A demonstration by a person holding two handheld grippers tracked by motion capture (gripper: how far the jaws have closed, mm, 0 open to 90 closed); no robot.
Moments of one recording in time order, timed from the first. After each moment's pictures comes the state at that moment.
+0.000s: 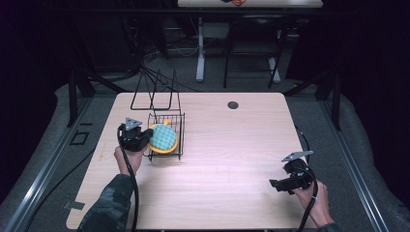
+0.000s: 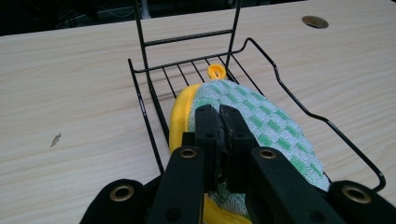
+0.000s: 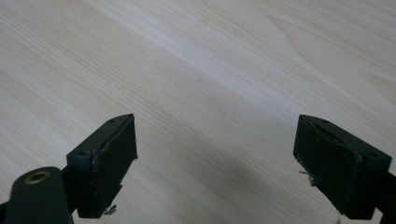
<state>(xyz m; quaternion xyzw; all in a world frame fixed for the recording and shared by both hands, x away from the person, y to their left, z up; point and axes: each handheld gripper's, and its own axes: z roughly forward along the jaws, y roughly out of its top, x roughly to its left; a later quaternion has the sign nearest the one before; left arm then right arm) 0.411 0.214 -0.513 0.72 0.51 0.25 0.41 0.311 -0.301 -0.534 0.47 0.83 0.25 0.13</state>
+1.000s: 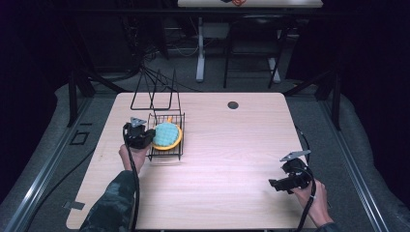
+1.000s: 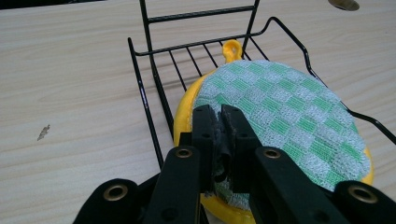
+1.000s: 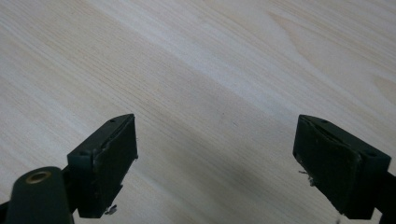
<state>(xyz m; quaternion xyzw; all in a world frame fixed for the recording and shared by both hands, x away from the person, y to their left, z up) 0.433 0.208 -0.532 0.72 0.53 0.24 0.37 0.316 -0.299 -0.539 0.47 0.84 0.24 0.13</state>
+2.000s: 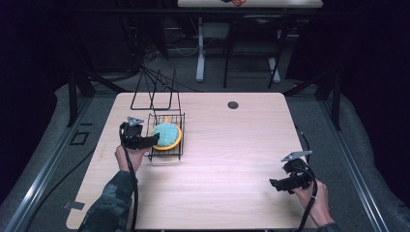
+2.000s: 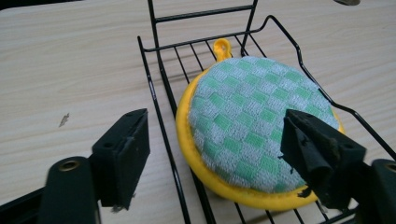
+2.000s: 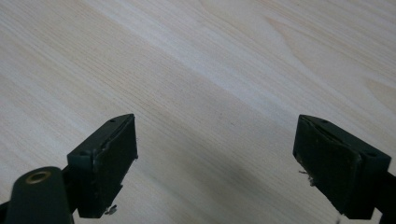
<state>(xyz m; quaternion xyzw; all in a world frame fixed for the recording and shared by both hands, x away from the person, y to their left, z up) 0.418 0.212 -0.511 0.73 0.54 0.23 0.36 0.313 -0.301 -0.536 0.47 0.84 0.25 0.14</state>
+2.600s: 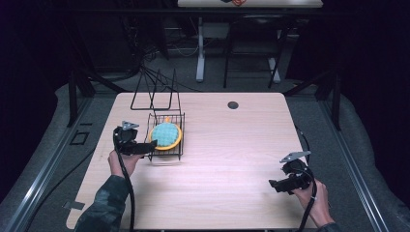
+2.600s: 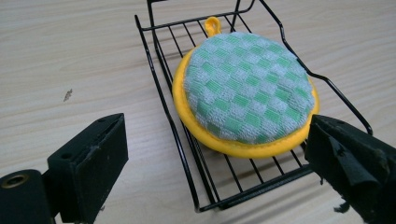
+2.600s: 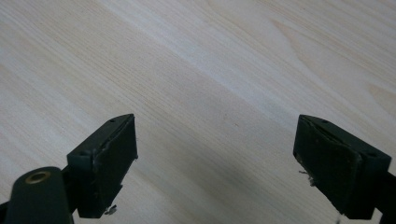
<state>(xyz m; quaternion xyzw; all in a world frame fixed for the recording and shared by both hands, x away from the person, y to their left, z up) 0.394 0.221 -0.500 0.74 0.53 0.21 0.35 0.311 -0.298 -0.535 0.45 0.85 0.24 0.15</state>
